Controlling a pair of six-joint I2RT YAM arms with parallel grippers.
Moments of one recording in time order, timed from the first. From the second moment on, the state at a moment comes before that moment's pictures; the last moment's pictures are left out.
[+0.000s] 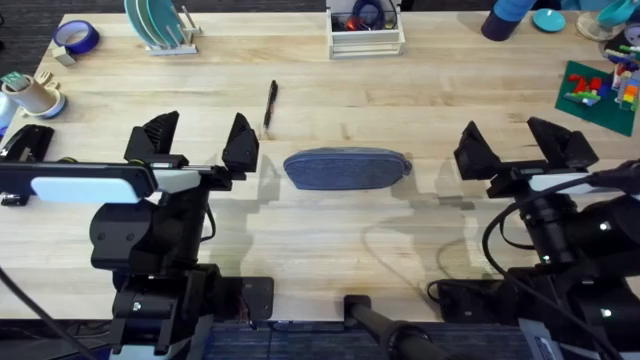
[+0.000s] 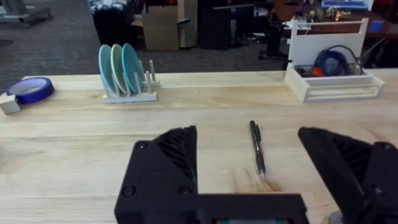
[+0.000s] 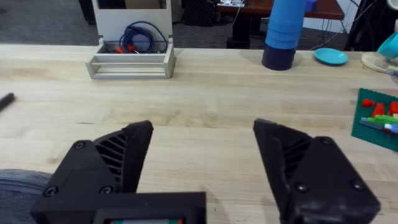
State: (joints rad) left arm 0.00 0.00 0.01 -0.02 0.01 0.00; right arm 0.00 0.00 0.01 -0.10 -0.03 0.00
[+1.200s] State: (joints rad) left arm 0.00 0.00 0.01 -0.04 0.03 0.00; right arm 0.00 0.00 0.01 -0.12 -0.03 -0.02
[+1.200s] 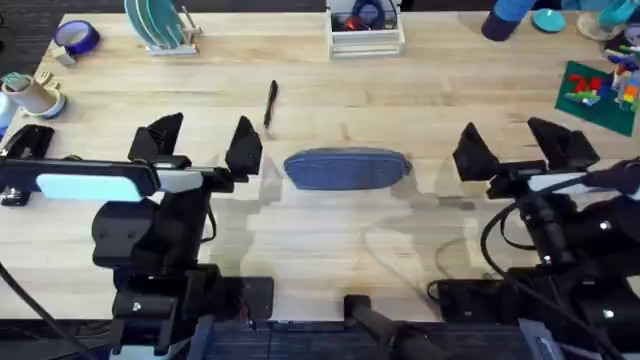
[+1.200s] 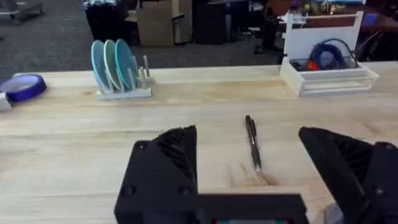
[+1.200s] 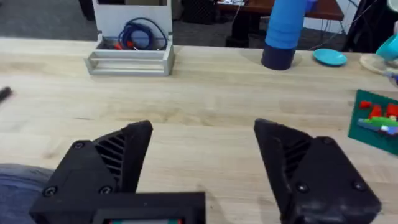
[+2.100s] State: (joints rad) left arm 0.00 0.43 1.14 -0.87 0.06 0.02; right arm 0.00 0.39 1.00 -0.99 -0.03 -0.10
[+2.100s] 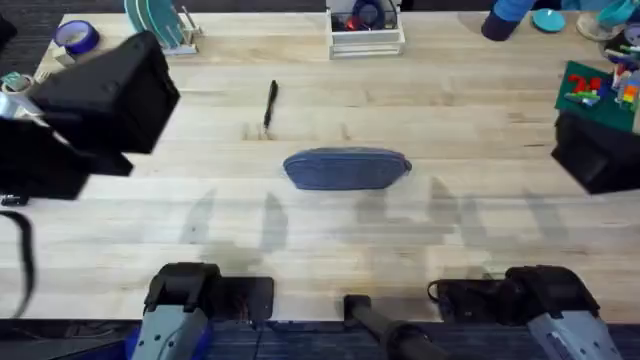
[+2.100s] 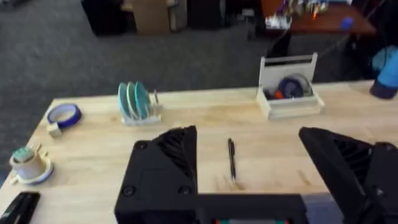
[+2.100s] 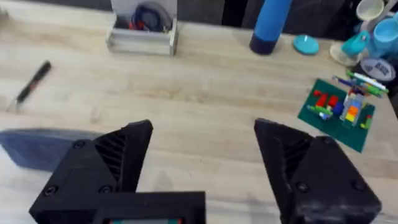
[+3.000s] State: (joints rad) left arm 0.00 0.84 1.49 -1.31 0.12 0.08; right arm 0.00 0.71 1.31 -1.23 -0.03 -0.18
